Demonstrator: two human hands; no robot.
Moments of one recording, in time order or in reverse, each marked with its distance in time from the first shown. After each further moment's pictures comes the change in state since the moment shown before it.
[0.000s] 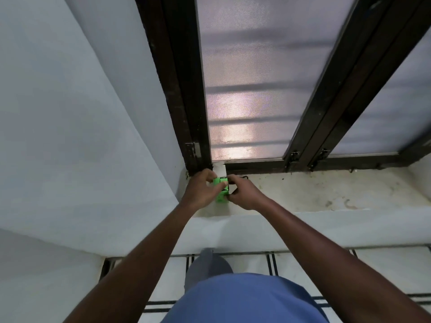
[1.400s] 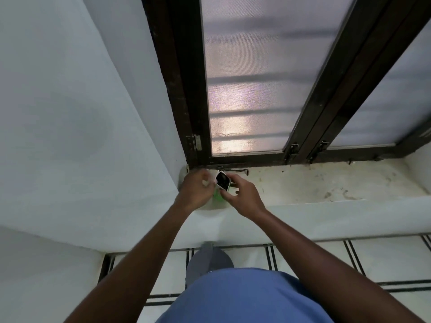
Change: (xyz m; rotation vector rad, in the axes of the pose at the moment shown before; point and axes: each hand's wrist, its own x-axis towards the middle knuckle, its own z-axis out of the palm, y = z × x) left_hand -0.020 -0.015 -0.017 0.149 0.021 0.067; right_hand -0.036 -0.003 0.039 0.168 0.302 -0.102
